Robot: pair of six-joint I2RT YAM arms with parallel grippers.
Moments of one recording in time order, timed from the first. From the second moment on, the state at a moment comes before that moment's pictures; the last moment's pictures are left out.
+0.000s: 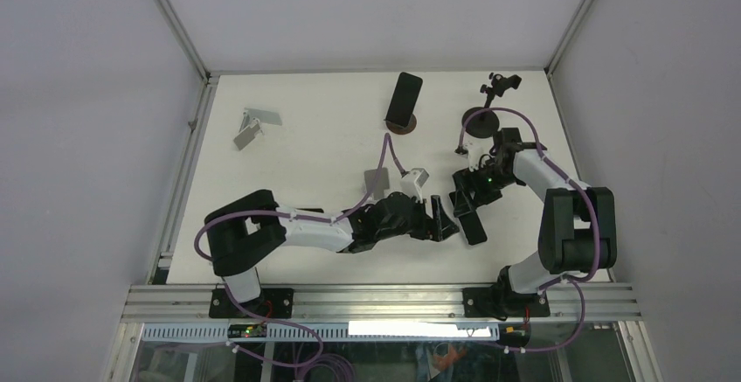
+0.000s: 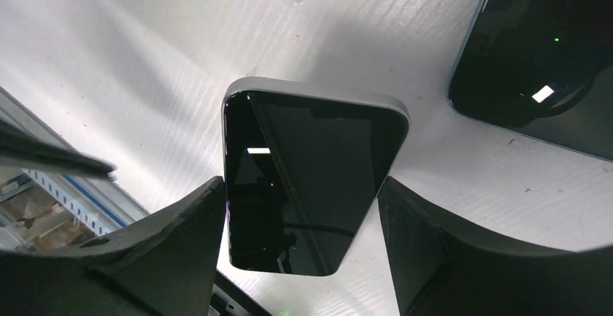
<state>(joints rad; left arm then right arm) -1.19 1.72 0.86 0.51 -0.12 -0.91 0.04 1.52 0.90 -0.84 -0.52 -0.47</state>
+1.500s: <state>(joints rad) -1.20 2.08 1.02 0.72 -0.31 -1.18 0.04 1.56 0.95 -0.85 -0.61 -0.41</state>
